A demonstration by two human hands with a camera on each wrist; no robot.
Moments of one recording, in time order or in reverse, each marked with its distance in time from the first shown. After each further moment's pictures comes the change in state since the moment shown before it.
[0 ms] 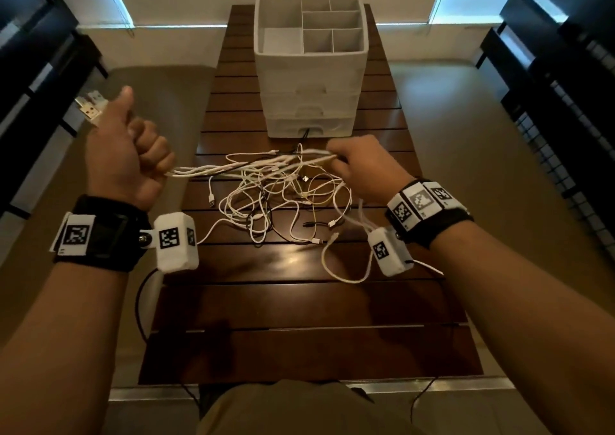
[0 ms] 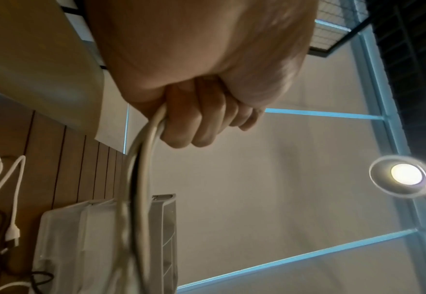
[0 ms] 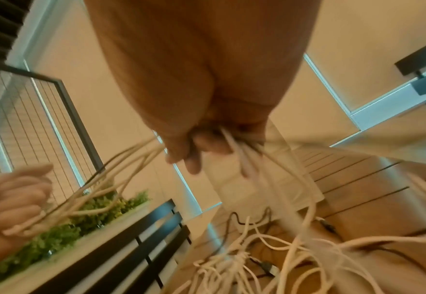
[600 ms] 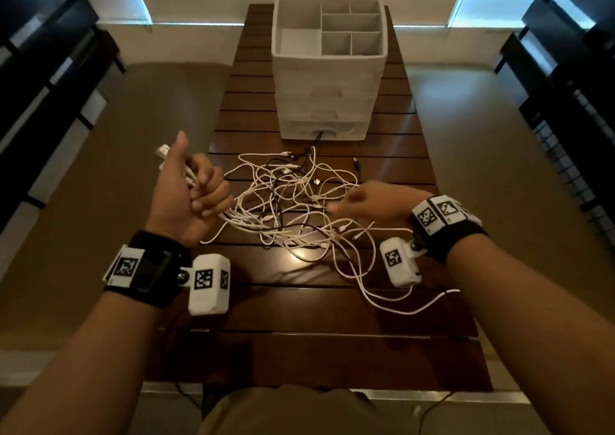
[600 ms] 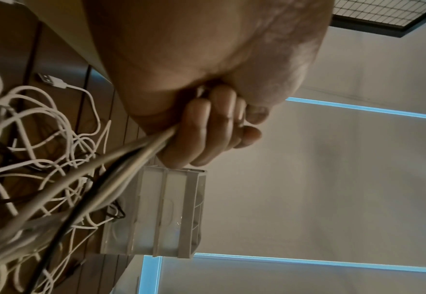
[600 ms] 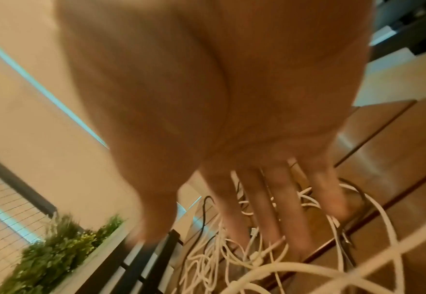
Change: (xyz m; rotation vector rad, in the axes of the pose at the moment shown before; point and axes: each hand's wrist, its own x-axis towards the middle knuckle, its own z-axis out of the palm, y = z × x) left_hand -0.025 -0.051 0.000 -0.156 -0.298 -0.205; right_hand -0.002 0.034 0.025 0.016 -0.574 0.296
